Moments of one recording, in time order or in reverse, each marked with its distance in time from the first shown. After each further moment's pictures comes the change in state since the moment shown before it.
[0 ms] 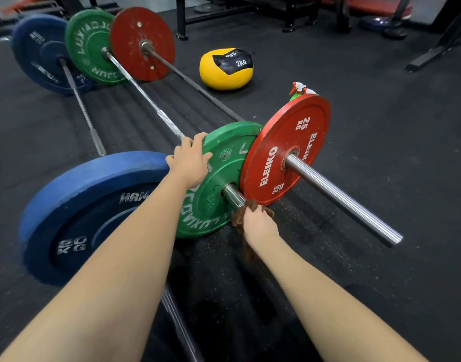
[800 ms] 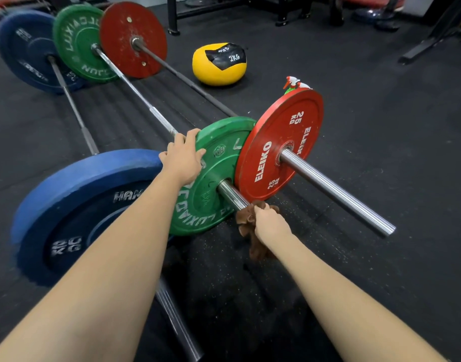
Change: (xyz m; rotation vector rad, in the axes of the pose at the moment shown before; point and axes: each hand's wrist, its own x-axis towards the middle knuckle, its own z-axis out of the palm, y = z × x) left_hand -0.002 -0.001 -0.001 0.005 0.013 0.024; right_hand -0.006 0.036 -0.007 0.040 -0.082 0.054
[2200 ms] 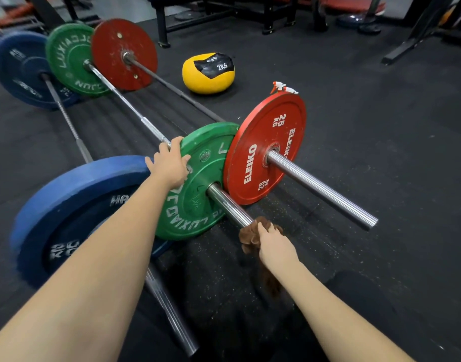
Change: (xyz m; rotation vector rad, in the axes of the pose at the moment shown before) left_hand -0.004 0.006 0.003 0.036 -0.056 -0.110; right_hand -0.057 0.041 0.022 0.014 0.000 0.034
